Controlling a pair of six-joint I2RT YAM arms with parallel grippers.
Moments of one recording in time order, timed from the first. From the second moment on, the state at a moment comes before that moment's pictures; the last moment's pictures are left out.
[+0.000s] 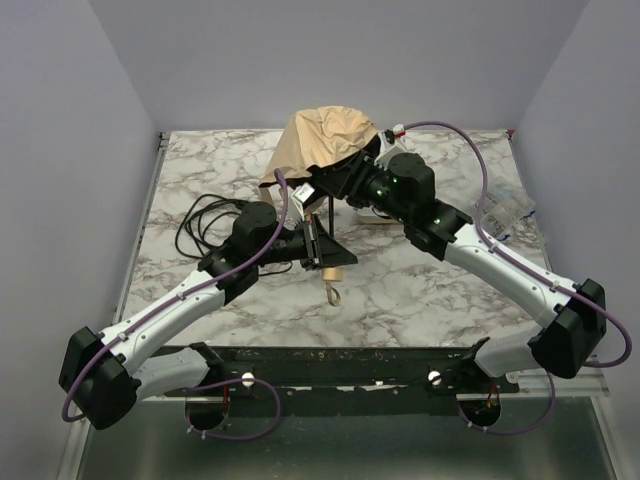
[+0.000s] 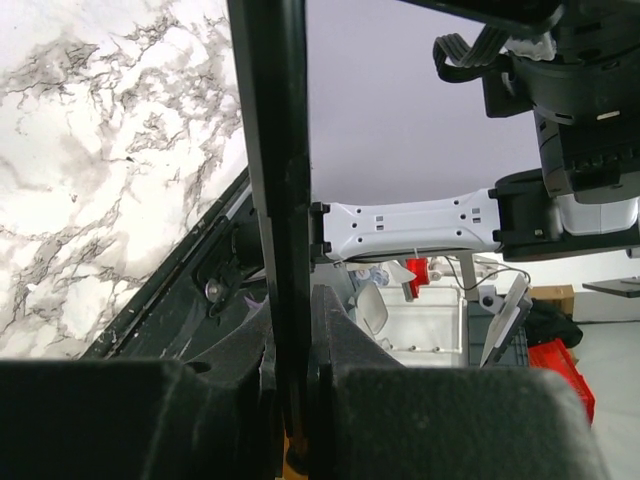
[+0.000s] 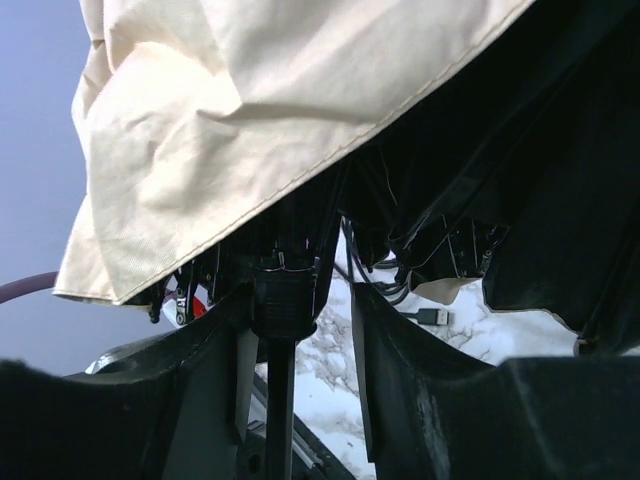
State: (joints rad) left arm -0.71 1.09 0.81 0.09 0.60 -1.09; right arm 0.73 1.40 1.24 0.00 0.01 0.86
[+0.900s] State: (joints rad) left arm -0.71 1.10 0.82 0.08 0.60 -1.08; right arm 0.74 1.40 1.26 0.00 0.11 0.83
